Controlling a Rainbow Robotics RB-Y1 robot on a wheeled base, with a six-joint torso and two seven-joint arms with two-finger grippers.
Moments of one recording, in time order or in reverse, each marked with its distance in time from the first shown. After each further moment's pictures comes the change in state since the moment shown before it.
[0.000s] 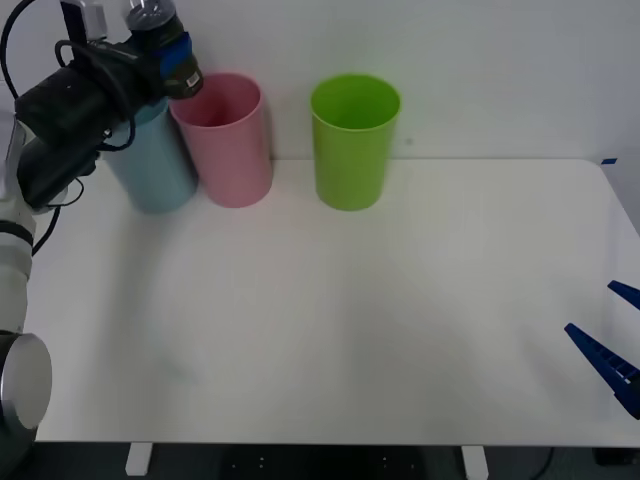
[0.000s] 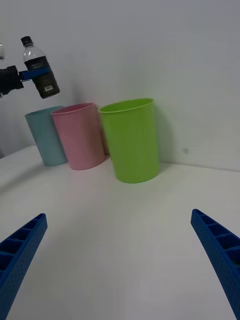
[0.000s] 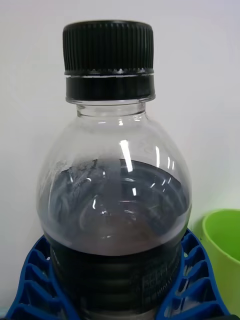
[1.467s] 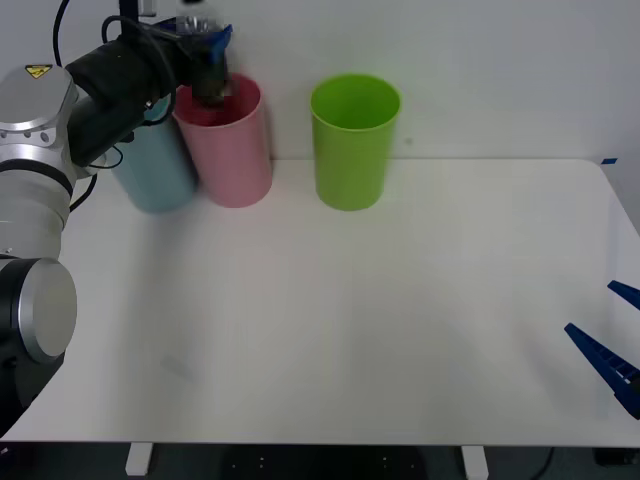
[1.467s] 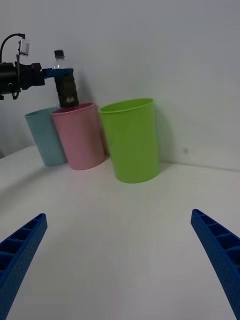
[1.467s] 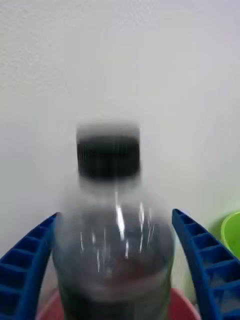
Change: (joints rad) right arm 0.000 0.000 0.000 0.000 0.000 0.000 0.000; left arm -0.240 -0.029 -0.020 0.316 -0.104 0.099 -0.040
